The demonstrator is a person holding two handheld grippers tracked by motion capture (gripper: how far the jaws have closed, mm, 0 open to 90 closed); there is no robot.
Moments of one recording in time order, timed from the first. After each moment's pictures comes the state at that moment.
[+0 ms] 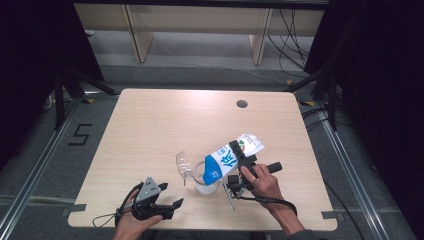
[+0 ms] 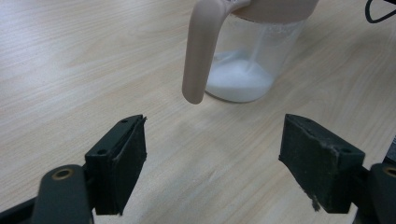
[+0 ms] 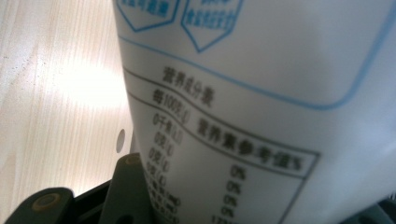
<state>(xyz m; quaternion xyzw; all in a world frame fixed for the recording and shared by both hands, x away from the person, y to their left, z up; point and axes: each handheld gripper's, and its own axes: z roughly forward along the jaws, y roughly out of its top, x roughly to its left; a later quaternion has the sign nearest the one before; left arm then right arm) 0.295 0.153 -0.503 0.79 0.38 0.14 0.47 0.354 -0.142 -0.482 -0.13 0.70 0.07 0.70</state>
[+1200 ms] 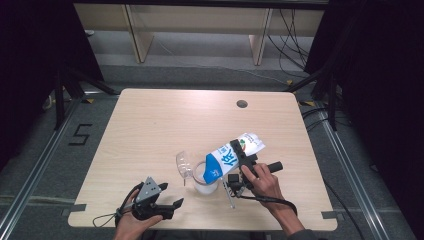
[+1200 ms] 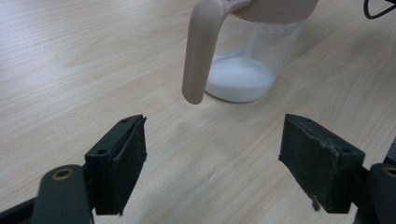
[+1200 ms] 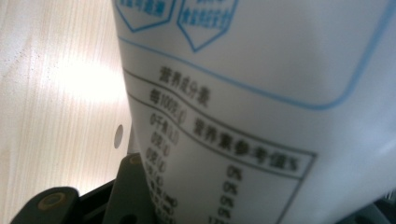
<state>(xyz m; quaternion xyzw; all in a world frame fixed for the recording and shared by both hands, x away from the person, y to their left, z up) 0.296 0.153 -0.503 0.79 0.38 0.14 0.47 0.357 -0.142 -0.479 -0.14 0.69 0.07 0.71</state>
